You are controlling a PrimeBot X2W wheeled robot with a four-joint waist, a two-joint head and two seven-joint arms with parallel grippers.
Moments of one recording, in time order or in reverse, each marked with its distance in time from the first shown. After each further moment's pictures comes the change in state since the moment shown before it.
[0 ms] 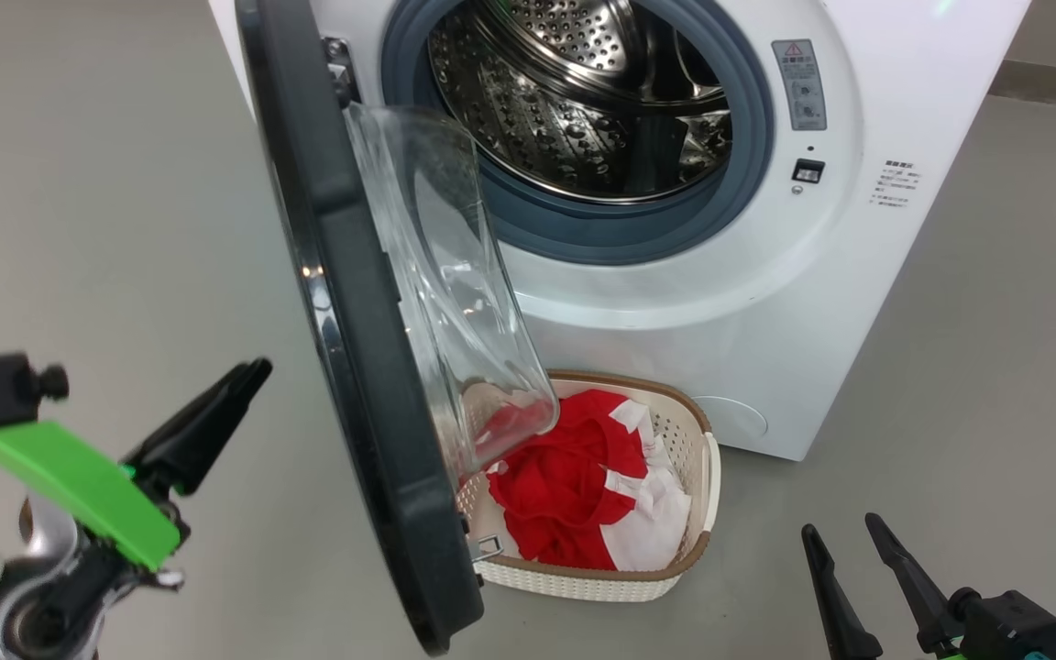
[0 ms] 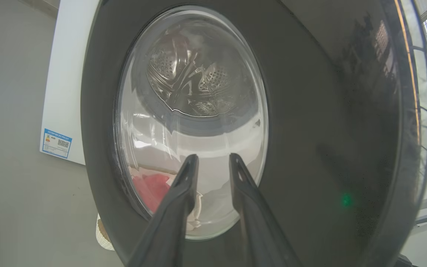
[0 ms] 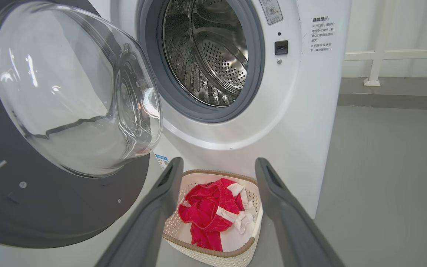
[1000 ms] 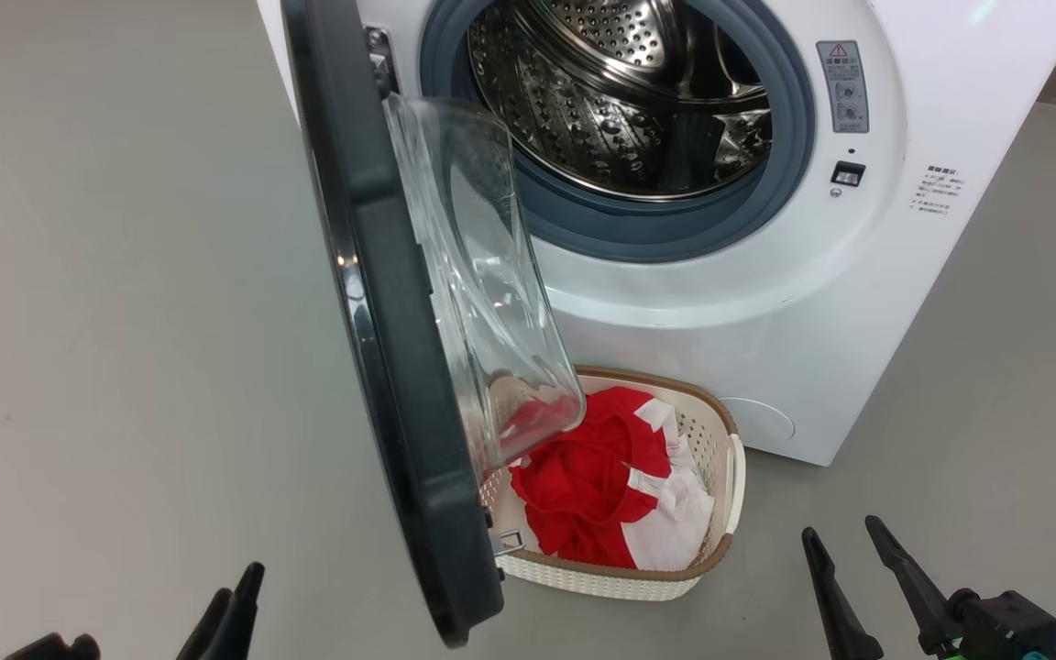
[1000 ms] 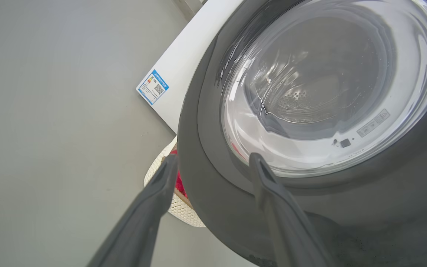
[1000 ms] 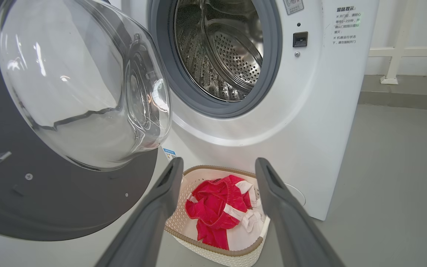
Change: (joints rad) left arm 0.333 -0.105 -0.104 0.209 -0.031 0.000 -0.490; right arm -0.002 -0.012 0.007 0.010 0.000 0.000 0.000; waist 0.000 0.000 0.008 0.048
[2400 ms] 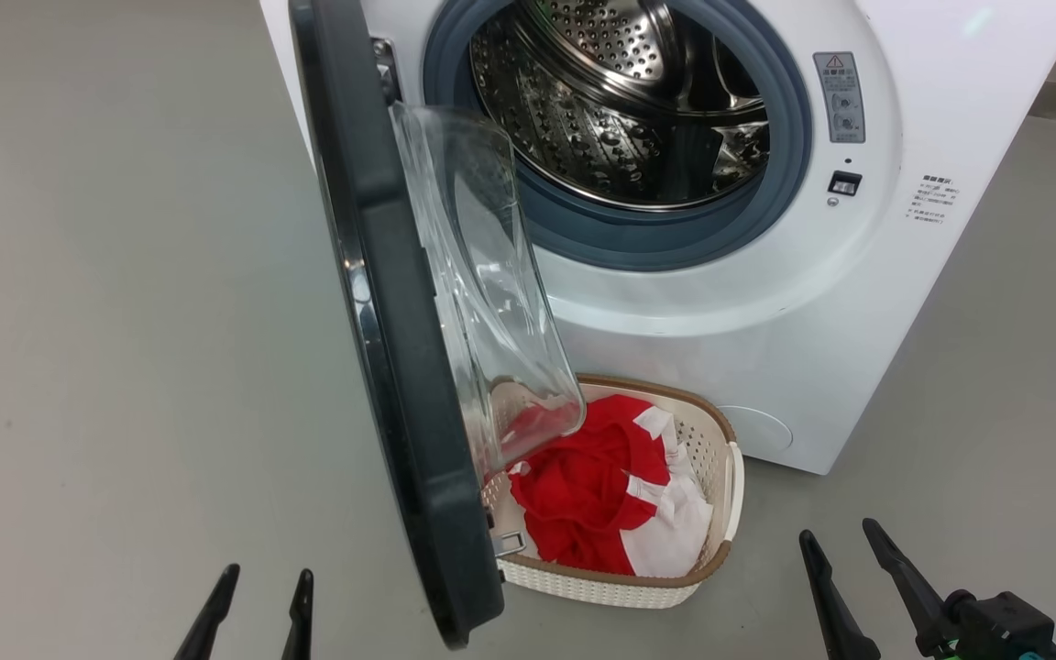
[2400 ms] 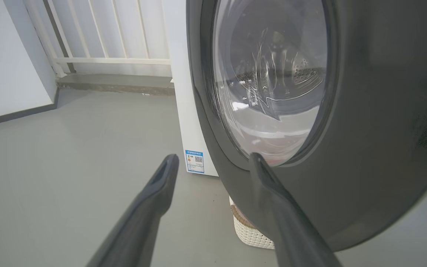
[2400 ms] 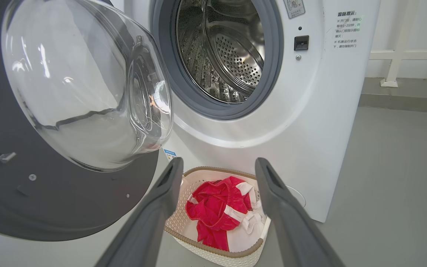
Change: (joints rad) left arm 0.183 -0.349 0.389 -0.188 1.255 -0.001 -0.048; right arm -0.002 0.001 0.003 0.010 0.000 0.000 0.000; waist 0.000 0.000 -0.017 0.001
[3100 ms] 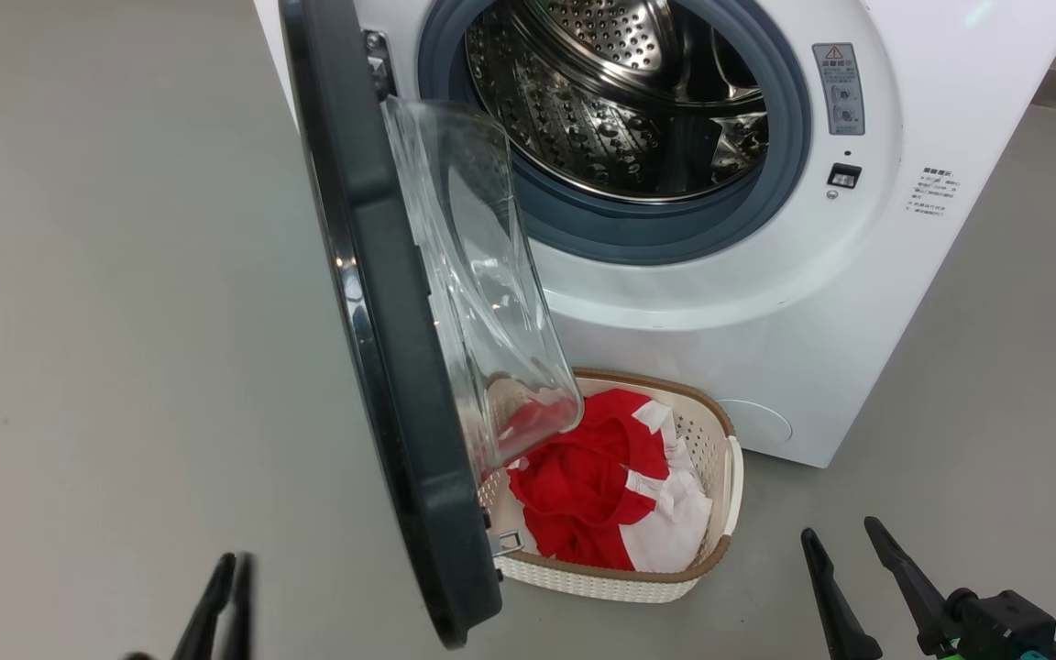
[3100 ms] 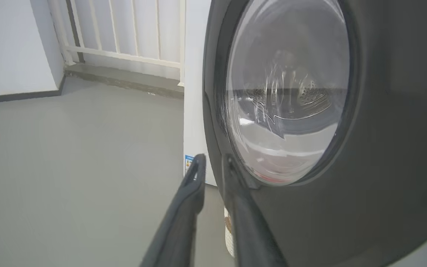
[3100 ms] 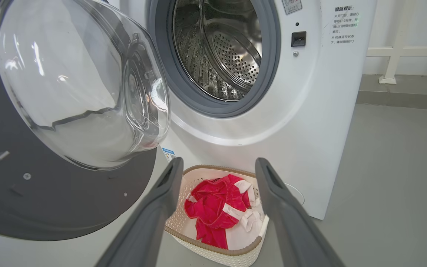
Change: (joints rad) left arm -0.003 -0.015 0.030 -0.019 -0.072 0.000 0.000; right arm -0.003 -0.001 -0.003 0.002 0.000 0.000 0.000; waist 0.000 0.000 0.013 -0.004
